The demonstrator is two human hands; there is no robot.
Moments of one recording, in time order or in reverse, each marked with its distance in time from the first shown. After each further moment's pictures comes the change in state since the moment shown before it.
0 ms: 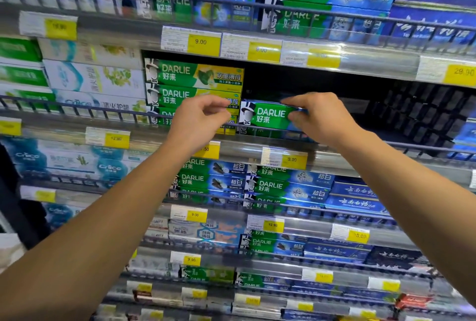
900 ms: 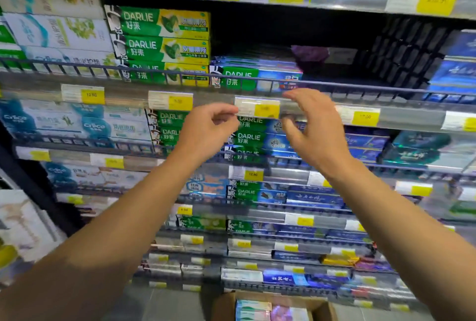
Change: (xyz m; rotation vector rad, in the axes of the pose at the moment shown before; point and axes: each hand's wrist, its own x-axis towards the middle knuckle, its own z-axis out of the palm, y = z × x) left_hand -0.090 -0.002 0.074 0.048 -0.128 -0.082; right_hand -0.134 0.009 0.029 0.231 0.218 0.049
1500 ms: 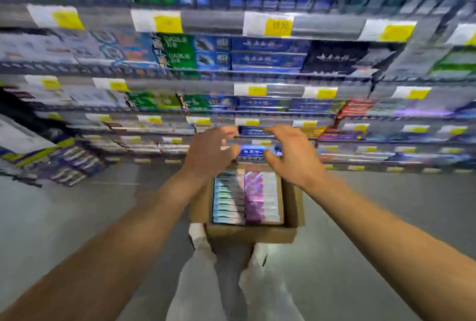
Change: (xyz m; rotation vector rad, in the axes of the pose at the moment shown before) left_hand -0.217 -0.081 0.243 0.261 -0.406 -0.414; right_hand -0.321 0.143 0.024 0.080 -0.691 0.310
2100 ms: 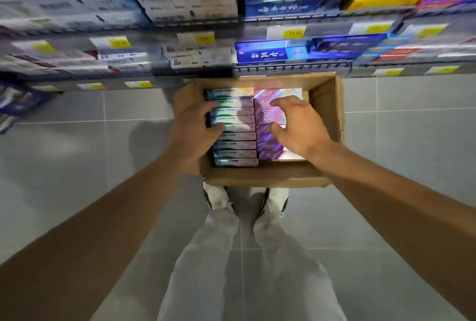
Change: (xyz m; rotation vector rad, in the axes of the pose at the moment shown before) left_hand 0.101 -0.311 0.242 0.221 -0.194 -0.240; right_hand 0.022 0.183 0.358 0.076 -0.309 0.282
